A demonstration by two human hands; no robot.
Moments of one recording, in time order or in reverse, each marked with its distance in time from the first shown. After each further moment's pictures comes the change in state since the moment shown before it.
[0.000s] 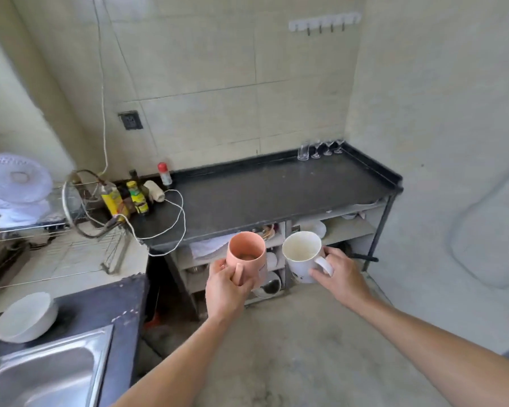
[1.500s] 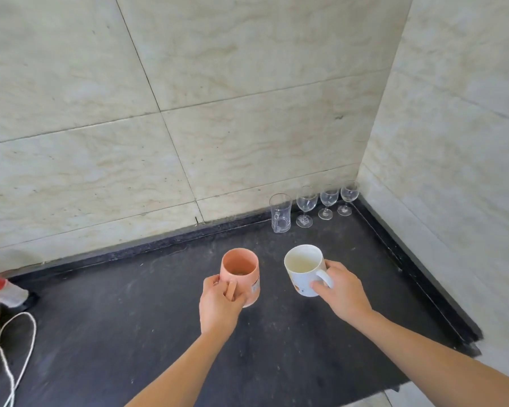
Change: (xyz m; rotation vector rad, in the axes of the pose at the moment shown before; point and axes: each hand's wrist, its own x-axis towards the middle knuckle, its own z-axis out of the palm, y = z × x) left_hand 0.643 0.115 0.422 -0.009 -0.133 -0.296; right_hand 0.702 0.346 0.050 0.022 -0.254 0.239
